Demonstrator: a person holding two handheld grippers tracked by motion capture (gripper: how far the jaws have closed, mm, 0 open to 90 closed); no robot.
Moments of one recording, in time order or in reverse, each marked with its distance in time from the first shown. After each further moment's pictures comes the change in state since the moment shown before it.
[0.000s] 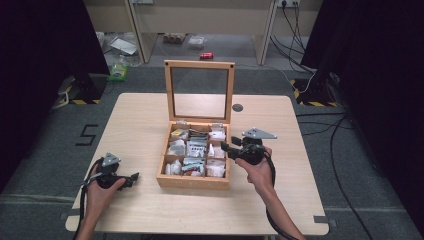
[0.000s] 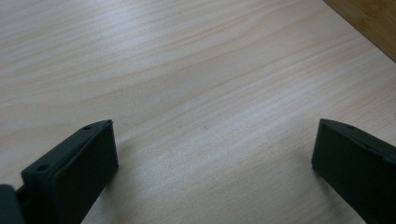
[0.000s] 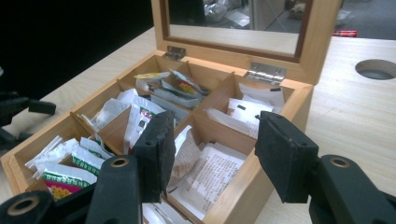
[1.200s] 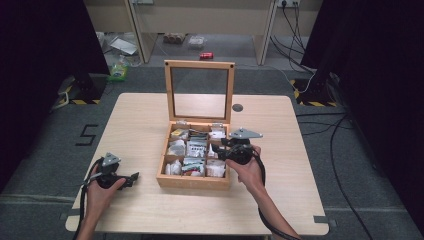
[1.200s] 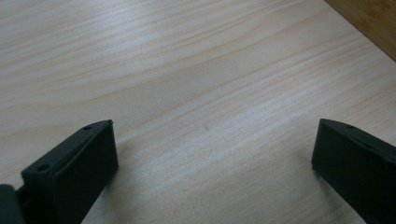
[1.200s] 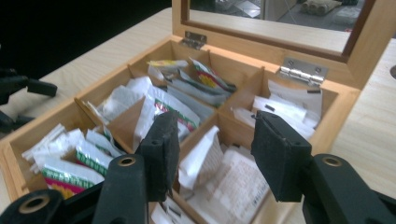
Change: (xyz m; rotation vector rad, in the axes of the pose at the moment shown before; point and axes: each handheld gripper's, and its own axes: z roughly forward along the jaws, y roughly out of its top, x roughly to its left) left arm 0.000 0.000 0.000 0.002 0.003 -0.001; right arm 0.019 0.002 0.024 0.051 0.013 -0.071
